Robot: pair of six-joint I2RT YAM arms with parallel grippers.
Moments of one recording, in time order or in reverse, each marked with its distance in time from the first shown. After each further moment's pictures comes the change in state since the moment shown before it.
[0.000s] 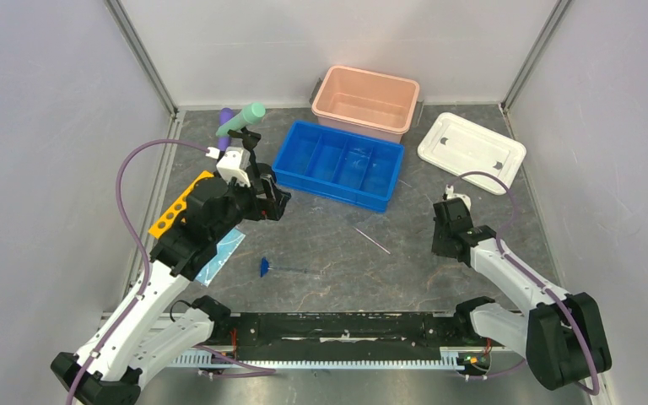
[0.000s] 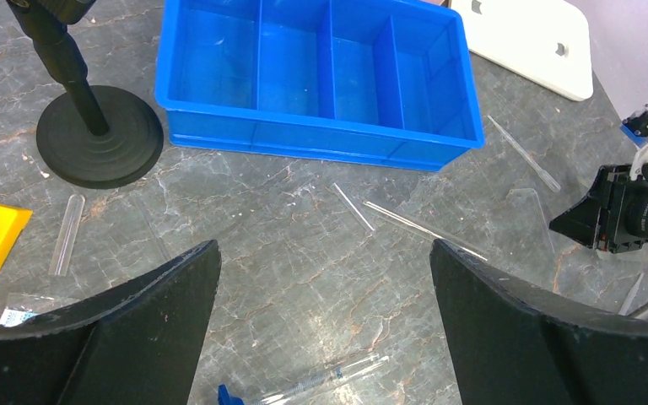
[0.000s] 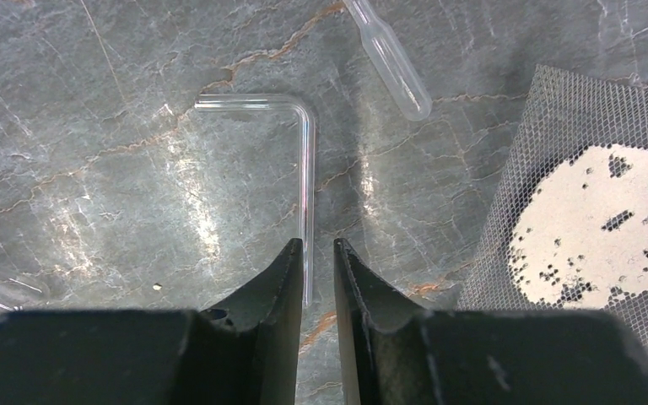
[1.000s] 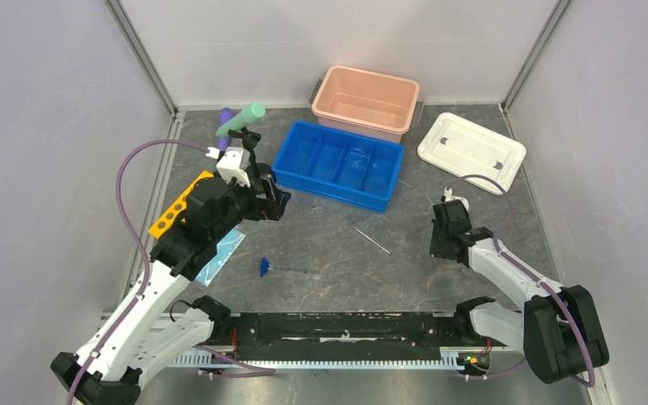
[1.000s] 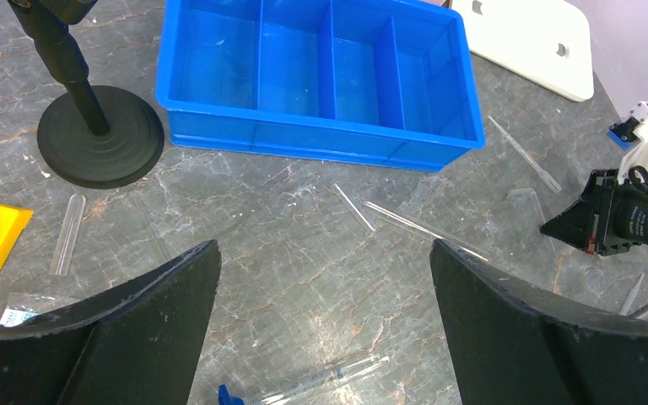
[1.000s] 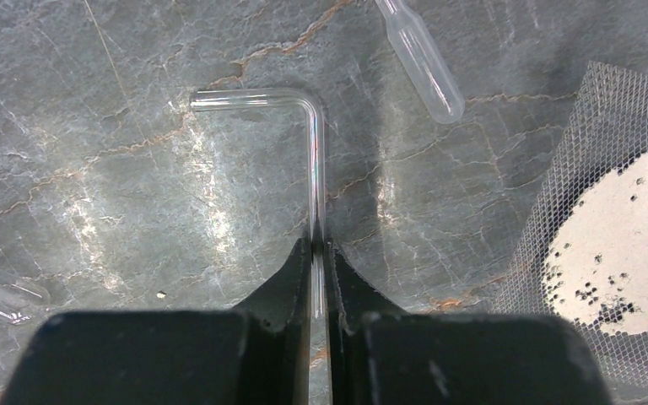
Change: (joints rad) left arm 0.000 0.000 0.000 0.000 -0.002 0.000; right arm -0.012 0.037 -0.037 0.068 -0.050 0.005
